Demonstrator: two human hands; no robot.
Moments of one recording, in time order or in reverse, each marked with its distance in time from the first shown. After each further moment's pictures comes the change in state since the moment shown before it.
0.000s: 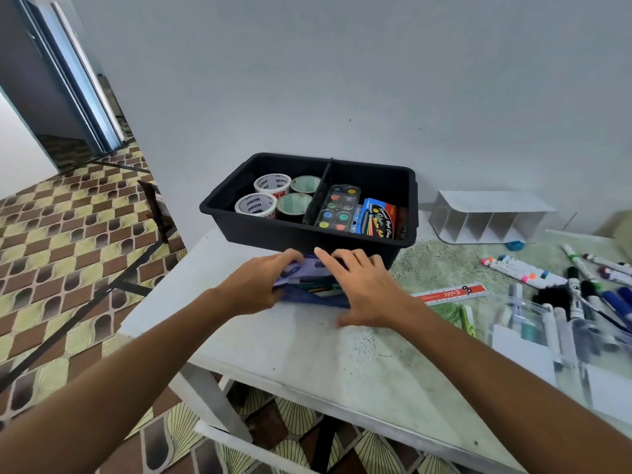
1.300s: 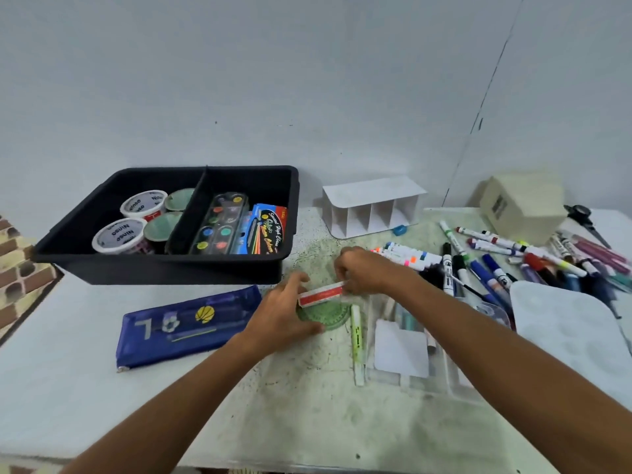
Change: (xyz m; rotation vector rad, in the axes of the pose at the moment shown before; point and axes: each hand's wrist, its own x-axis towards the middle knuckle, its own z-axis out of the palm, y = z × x) left_hand 0.114 0.153 0.120 -0.335 -0.074 -0.123; right_hand -0.067 0.184 0.006 0.283 -0.201 0.327
